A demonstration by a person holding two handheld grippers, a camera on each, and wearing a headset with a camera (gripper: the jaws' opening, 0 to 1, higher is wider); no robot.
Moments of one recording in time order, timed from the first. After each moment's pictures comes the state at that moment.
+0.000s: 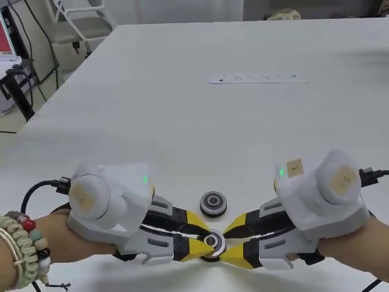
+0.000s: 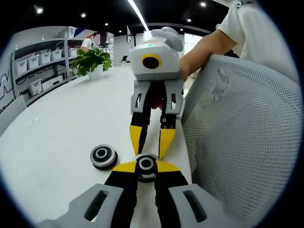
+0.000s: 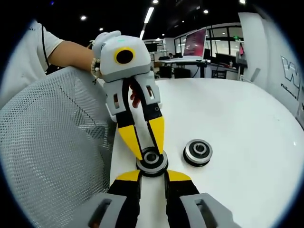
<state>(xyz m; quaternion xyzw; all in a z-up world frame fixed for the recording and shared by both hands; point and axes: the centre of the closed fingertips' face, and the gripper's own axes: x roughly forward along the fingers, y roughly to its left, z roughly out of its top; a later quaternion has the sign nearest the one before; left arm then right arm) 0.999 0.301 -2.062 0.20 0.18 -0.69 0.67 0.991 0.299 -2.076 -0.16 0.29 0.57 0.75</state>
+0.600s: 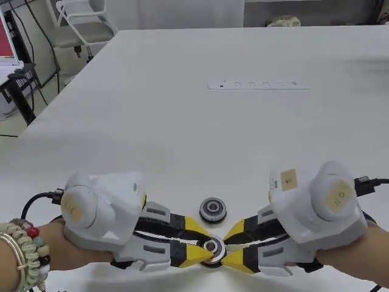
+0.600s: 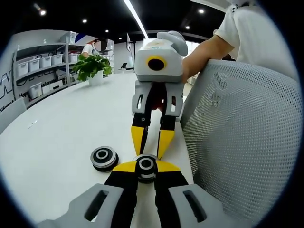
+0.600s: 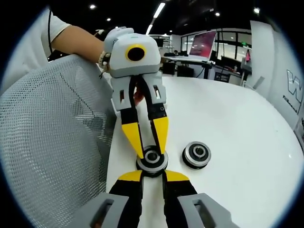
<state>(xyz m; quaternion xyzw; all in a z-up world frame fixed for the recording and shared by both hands) 1.000 0.299 -2.061 0.18 0.16 -0.70 0.67 0.992 0.297 -2.078 -0.20 0.29 0.57 0.75</state>
